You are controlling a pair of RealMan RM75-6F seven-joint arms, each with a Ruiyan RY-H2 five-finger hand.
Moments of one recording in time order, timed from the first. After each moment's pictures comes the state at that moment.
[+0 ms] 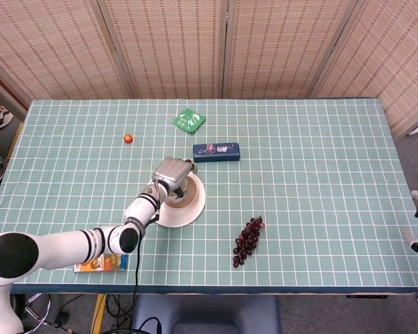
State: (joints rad) left arm -1.43 -1.48 -0.05 -1.36 0.28 0.67 0.52; right arm 0.03 -0.96 0.10 -1.61 -1.41 1.51 0.07
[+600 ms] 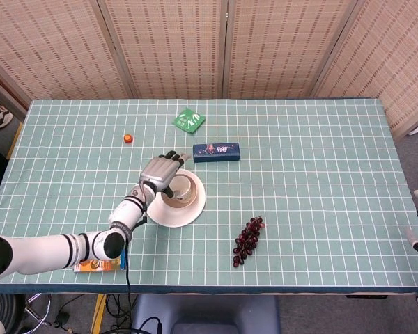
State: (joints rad) left arm -1.35 -1.37 -0.07 -1.53 0.33 0.75 0.45; right arm 0.02 -0.96 0.11 -1.61 -1.41 1.52 0.07
